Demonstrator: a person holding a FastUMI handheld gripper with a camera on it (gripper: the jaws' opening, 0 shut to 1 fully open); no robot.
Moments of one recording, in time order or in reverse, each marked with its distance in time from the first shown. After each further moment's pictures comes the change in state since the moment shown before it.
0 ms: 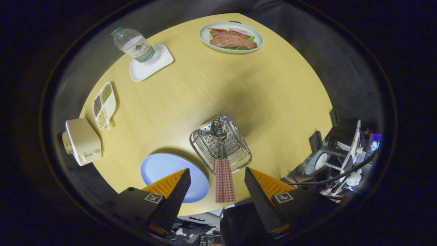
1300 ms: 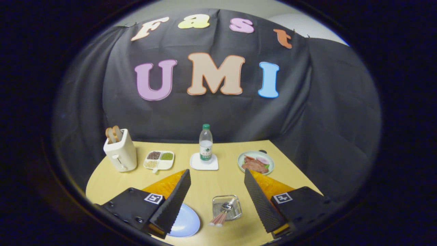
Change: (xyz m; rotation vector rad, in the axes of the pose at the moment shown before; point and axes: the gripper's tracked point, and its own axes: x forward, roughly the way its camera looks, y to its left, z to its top) arm -0.167 0.015 0.026 -0.312 -1.310 0.312
